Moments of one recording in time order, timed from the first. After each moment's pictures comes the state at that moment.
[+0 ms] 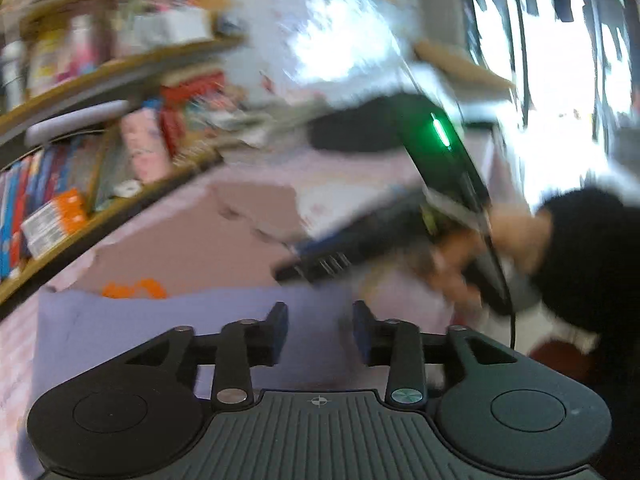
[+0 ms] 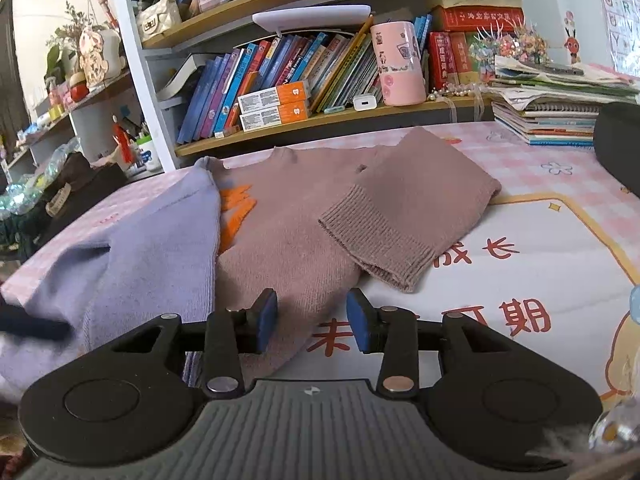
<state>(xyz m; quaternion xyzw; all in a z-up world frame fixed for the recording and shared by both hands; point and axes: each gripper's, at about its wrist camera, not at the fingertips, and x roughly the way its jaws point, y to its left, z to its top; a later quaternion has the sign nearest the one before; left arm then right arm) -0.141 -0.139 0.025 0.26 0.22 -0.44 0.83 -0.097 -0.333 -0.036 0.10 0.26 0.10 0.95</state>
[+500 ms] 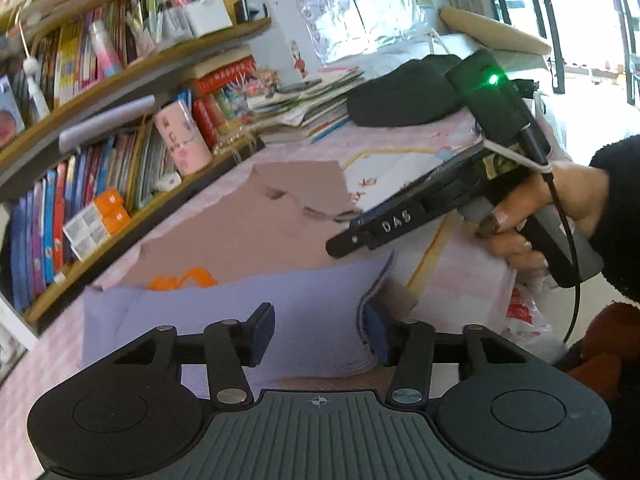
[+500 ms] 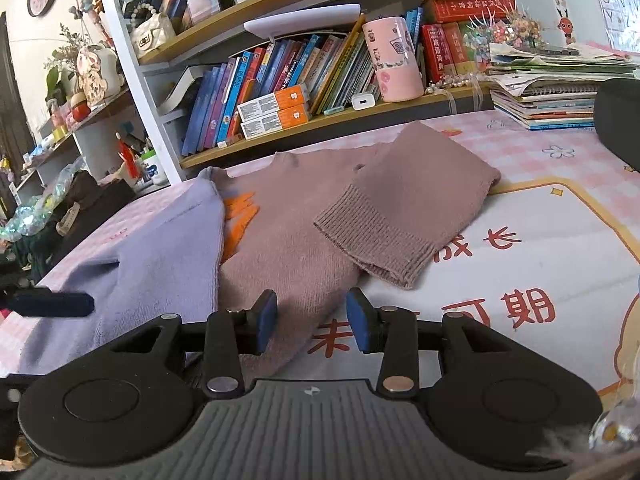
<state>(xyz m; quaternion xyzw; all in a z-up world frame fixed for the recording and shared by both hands) -0.130 -0.134 0.017 0.28 0.21 -0.37 0.86 -0.097 -0.343 -0.036 0.13 0.26 0.11 0.95</state>
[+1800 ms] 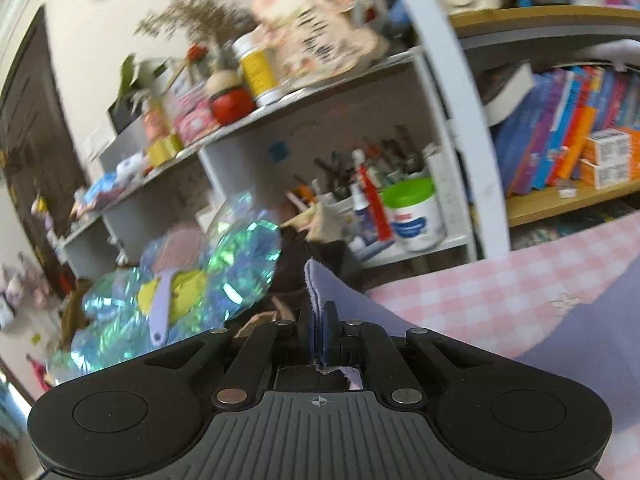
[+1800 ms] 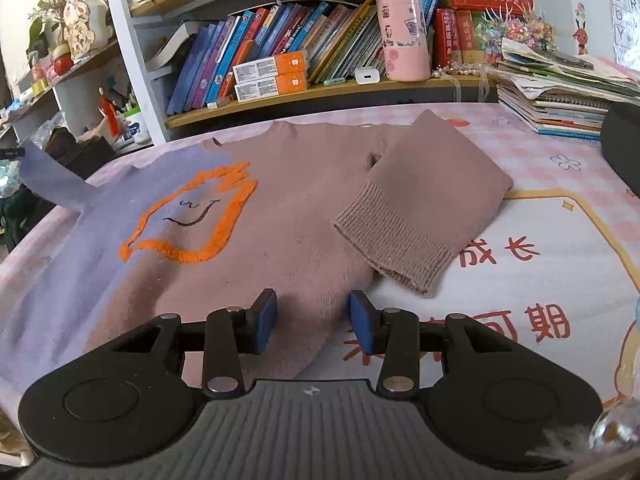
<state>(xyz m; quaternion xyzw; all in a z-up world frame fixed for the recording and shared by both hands) 0.123 0.242 0.093 0.16 0.21 0.15 0.95 -0.076 -0.304 -0.021 0.08 0.32 0.08 0.94</state>
